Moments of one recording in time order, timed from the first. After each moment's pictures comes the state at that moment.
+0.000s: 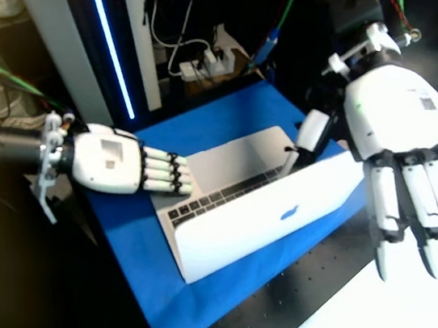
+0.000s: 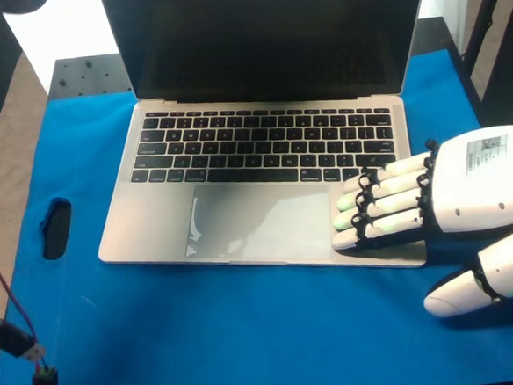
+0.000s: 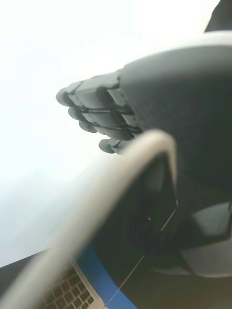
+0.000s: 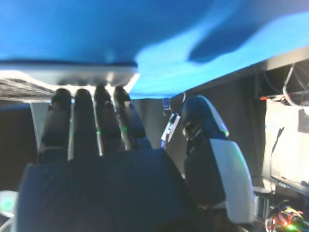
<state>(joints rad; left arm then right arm) 0.14 -1.48 1.73 -1.12 -0.13 2.59 -0.69 -1.05 1.29 -1.37 0.69 0.14</state>
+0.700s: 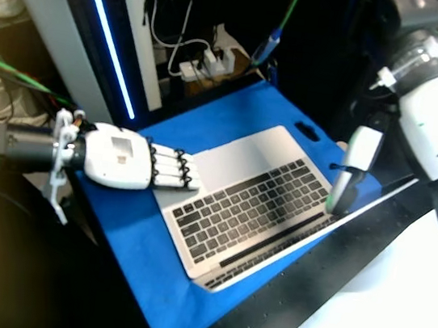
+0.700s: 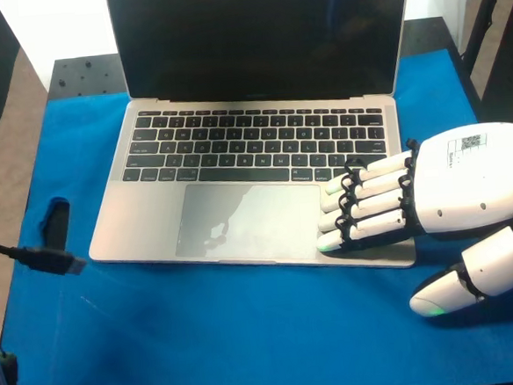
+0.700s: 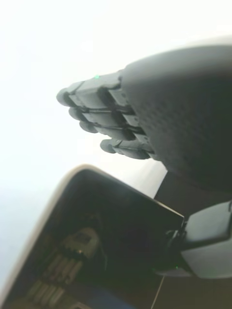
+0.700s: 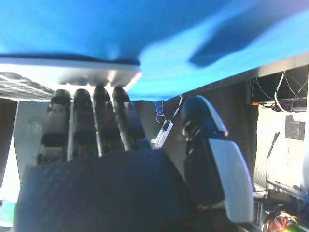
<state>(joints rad) 0.12 -1.53 1.89 -1.47 -0.16 2.91 -0.66 -1.08 1.30 -1.40 0.69 0.15</state>
